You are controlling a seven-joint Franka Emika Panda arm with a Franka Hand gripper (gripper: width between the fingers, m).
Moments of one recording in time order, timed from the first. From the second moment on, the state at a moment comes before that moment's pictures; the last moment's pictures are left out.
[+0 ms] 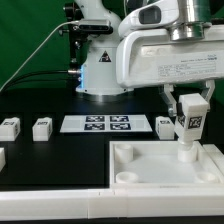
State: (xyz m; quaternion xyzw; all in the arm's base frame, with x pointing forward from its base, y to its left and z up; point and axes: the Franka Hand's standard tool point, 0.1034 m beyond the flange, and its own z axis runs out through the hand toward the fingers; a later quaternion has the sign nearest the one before) arm 0.584 0.095 0.108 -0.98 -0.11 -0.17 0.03
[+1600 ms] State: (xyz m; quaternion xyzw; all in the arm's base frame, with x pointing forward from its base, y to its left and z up) arm 0.619 0.112 0.092 -0.96 -0.13 -0.25 0.02
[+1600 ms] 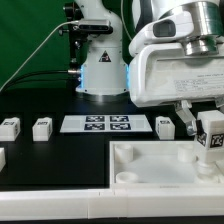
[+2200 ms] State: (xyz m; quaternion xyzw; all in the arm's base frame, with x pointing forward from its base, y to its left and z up) arm 0.619 0.111 0.089 -0.96 -0.13 -0.25 0.02
